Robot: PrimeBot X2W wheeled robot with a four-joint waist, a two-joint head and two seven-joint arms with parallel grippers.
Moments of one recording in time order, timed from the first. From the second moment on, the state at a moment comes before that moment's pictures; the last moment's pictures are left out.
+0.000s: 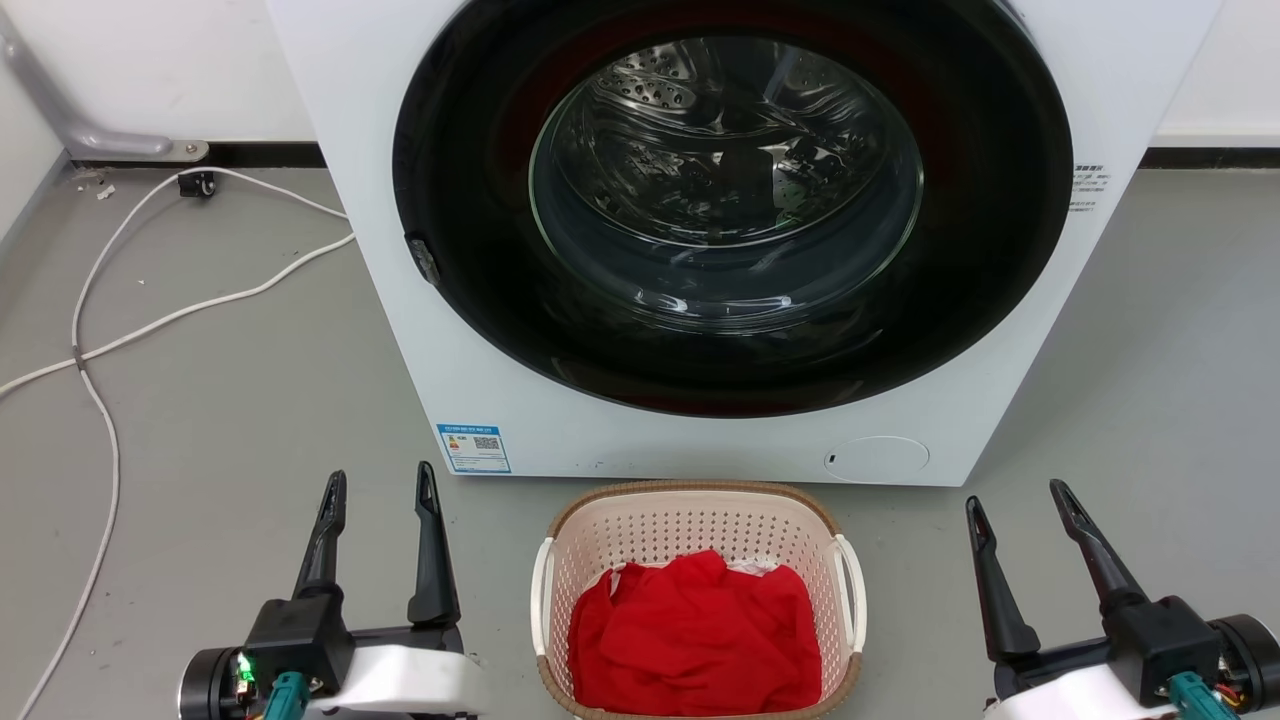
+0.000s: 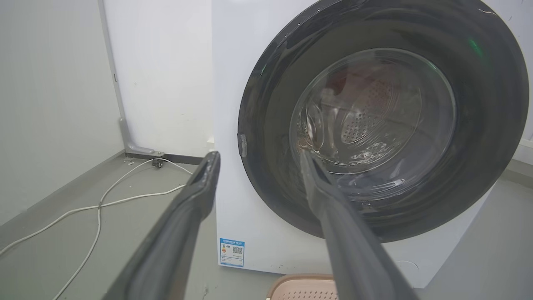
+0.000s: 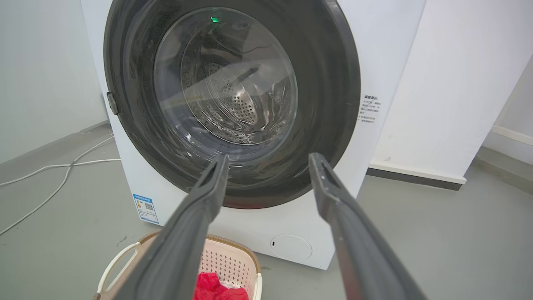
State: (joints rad) left arm 0.04 0.05 -0.10 -0.03 -0.15 0.11 -0.26; right arm 0.08 -0.05 0.01 0.02 -0.05 0.13 -0.26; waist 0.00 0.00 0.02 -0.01
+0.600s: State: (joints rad) left arm 0.05 0.05 -0.10 0.01 -0.11 0.14 -0.26; right arm 0.08 -0.05 0.00 0.03 -0.06 0.13 -0.26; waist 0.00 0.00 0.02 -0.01
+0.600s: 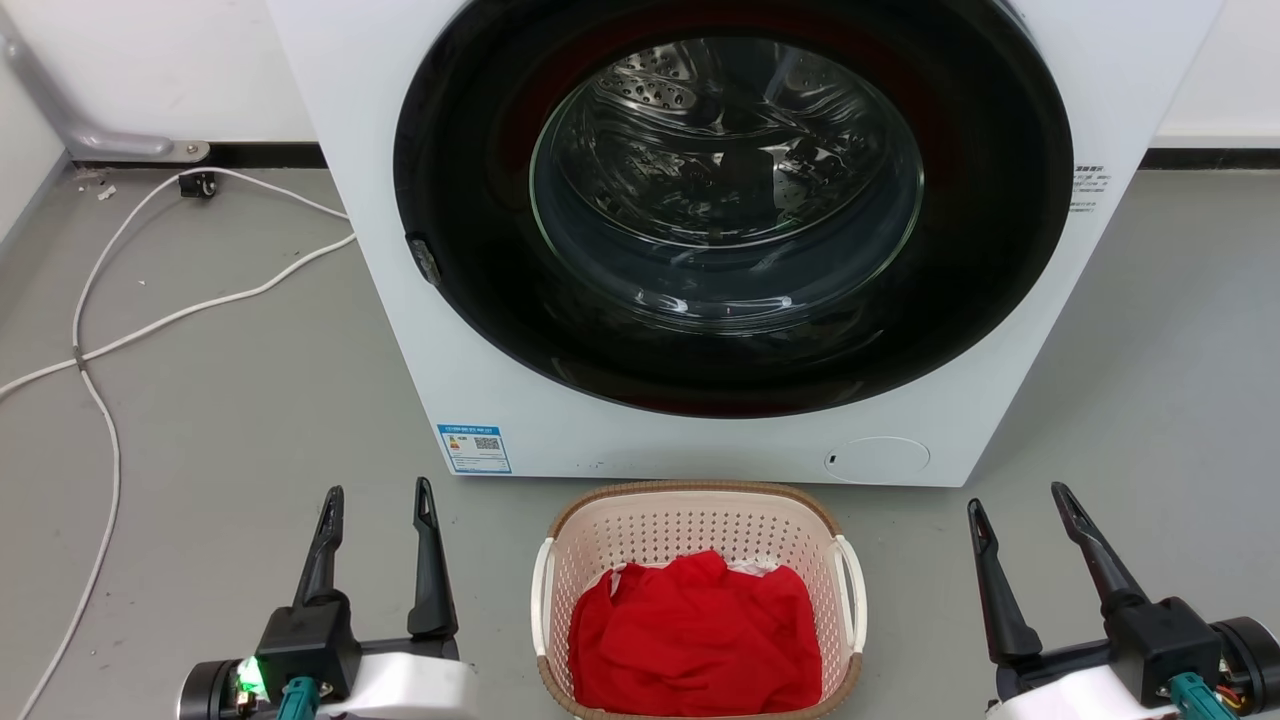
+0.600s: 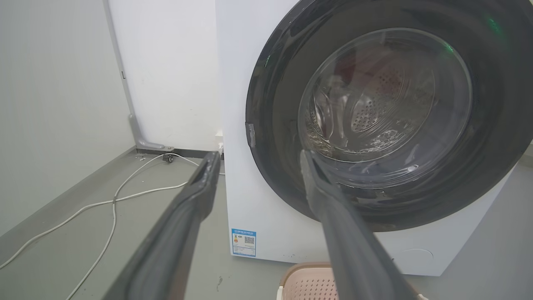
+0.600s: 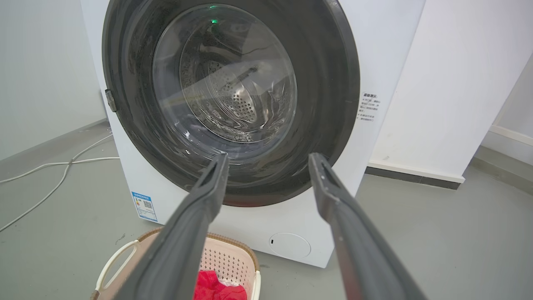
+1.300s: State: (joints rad) left arm 0.05 0.05 -0.10 0.02 -0.09 0.15 -0.26; right arm 0.08 -0.05 0.00 0.03 -0.06 0.13 -0.26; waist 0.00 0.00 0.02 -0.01
